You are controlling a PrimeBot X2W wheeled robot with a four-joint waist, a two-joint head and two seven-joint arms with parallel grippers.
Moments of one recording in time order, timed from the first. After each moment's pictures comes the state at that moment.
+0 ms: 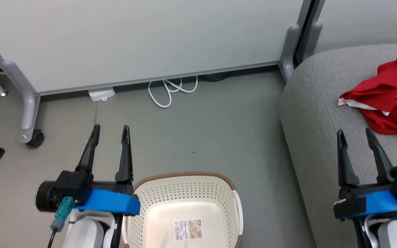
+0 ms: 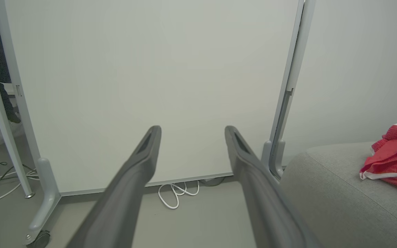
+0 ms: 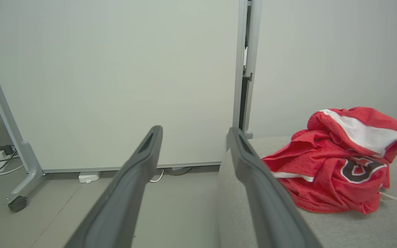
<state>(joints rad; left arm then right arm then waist) -0.20 0.11 -0.20 0.20 -0.23 -0.03 -0.26 -0.15 -0.08 -0.10 0.16 0.10 0.13 -0.26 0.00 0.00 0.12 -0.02</state>
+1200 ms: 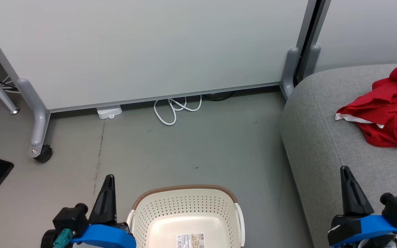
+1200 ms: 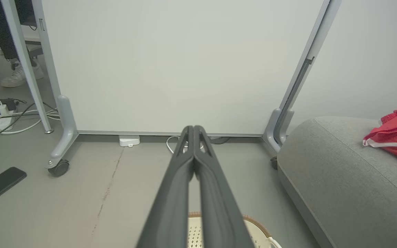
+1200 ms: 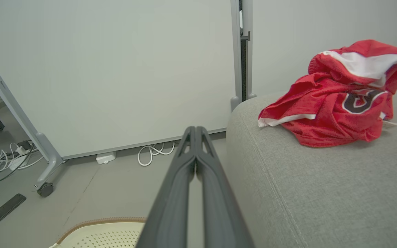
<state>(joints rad) -0.03 0.05 -0.10 0.30 -0.23 -0.09 -0.23 -0.04 -0.05 -0.11 0.25 0.17 0.13 -0.23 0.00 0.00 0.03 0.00</state>
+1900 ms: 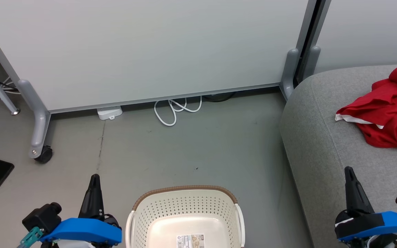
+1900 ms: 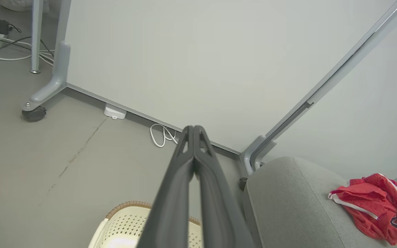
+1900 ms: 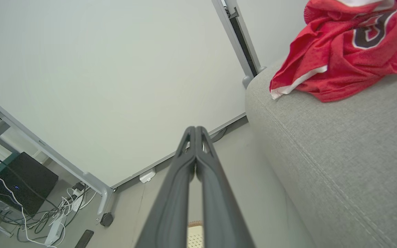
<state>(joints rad) -0.04 0.05 -0.04 0.29 -0.60 -0.10 -0.14 -0.05 -0.05 -0.11 0.25 0.56 0.13 -0.14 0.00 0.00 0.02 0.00</state>
